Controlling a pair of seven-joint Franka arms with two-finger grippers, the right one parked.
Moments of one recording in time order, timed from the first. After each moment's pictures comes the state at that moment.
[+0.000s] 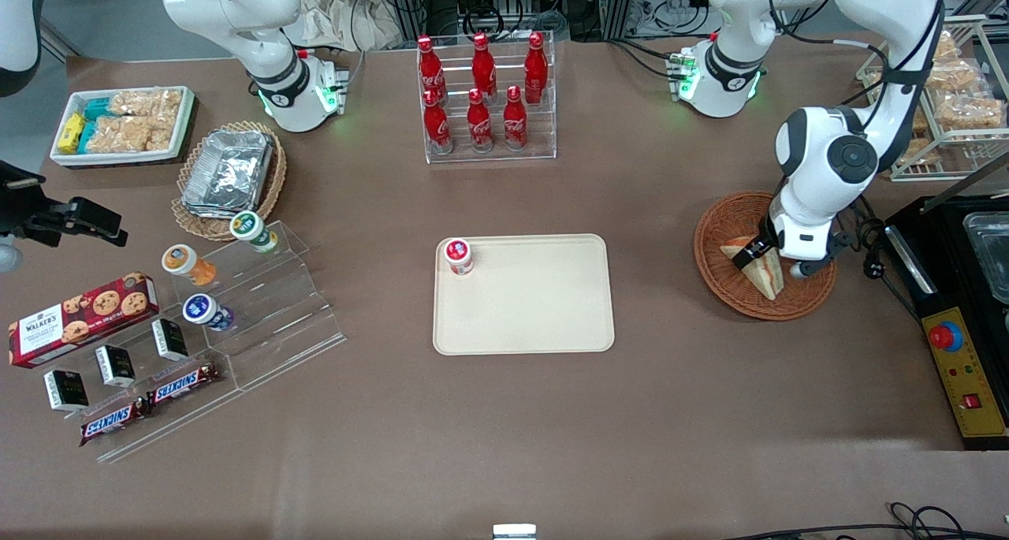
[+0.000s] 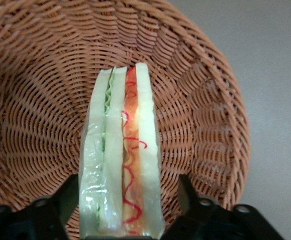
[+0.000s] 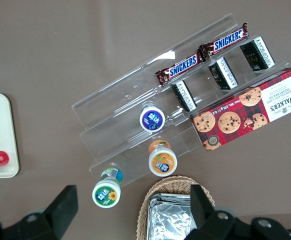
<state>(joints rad) 0.05 0.09 -0.11 -2.53 0.04 2.65 -0.71</state>
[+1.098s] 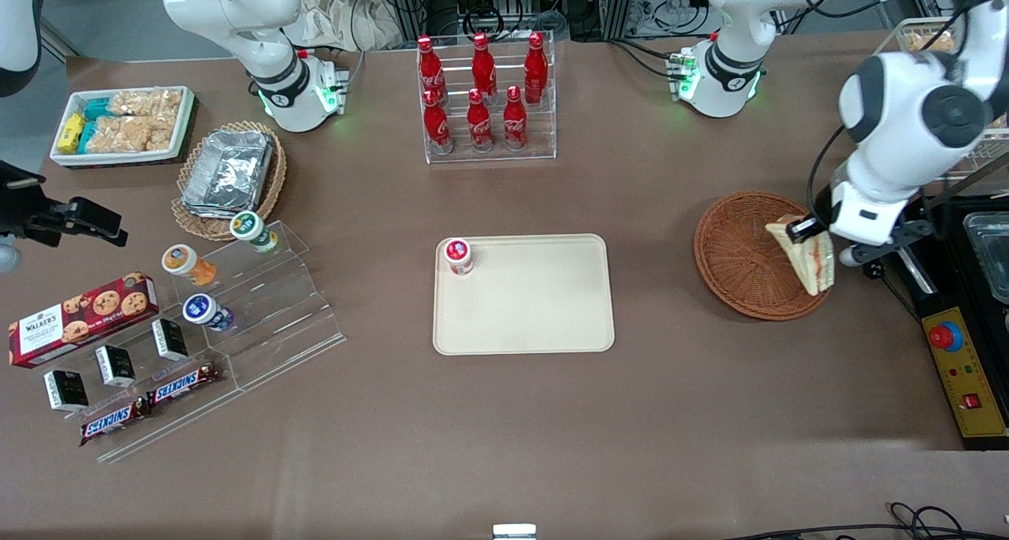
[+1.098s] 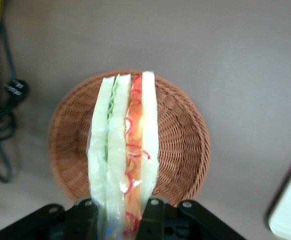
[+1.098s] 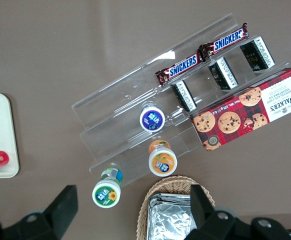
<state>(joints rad) 0.06 -0.11 -0.09 -2.16 0.05 2.00 -0.38</state>
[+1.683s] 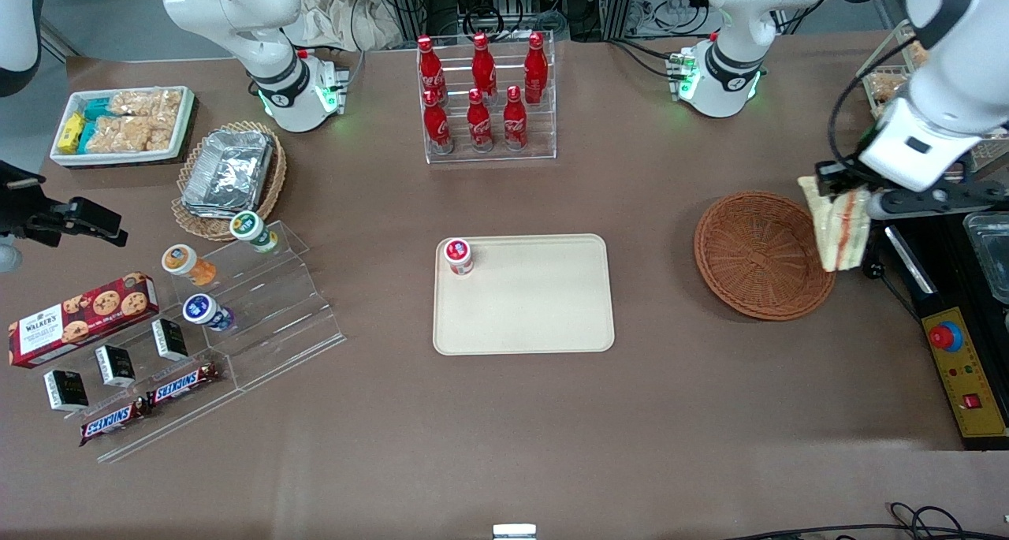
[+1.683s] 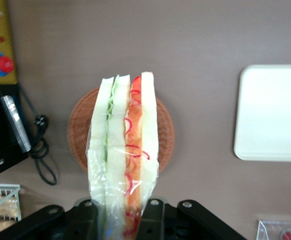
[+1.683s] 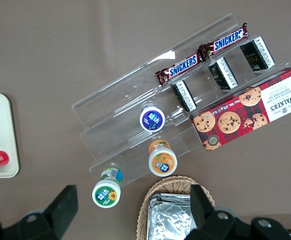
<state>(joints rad) 0.05 -0.09 -0.24 -1.75 0.05 1.61 -0.18</state>
